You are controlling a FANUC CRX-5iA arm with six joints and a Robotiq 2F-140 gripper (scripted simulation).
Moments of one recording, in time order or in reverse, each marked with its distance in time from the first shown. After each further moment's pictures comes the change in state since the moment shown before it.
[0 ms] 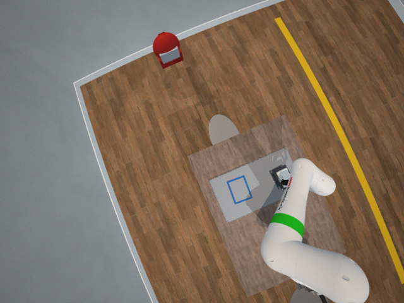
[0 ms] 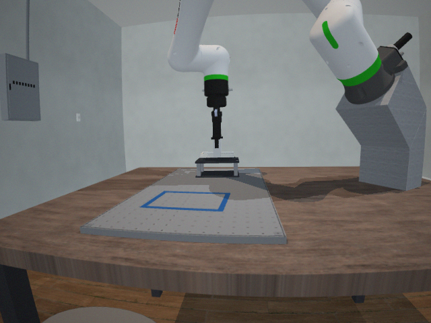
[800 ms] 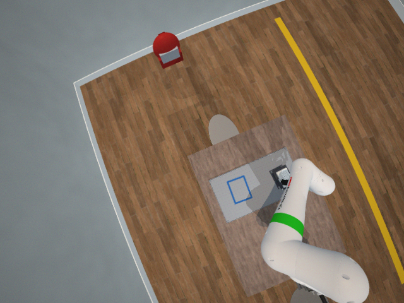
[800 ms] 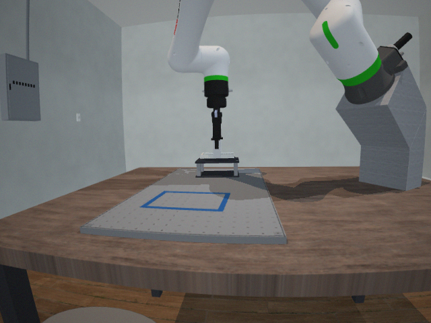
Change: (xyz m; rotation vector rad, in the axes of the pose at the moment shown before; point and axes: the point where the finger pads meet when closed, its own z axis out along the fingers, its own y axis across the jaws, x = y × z) arm 0.000 0.000 0.003 0.000 0.000 0.000
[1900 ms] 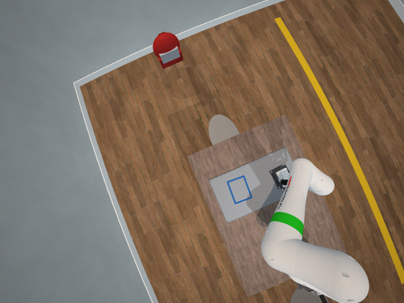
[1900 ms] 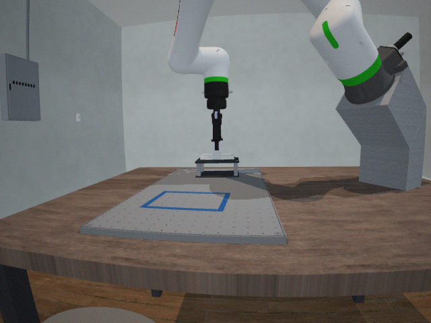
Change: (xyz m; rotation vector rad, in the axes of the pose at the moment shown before) arm 0.000 0.000 0.005 0.000 0.000 0.000
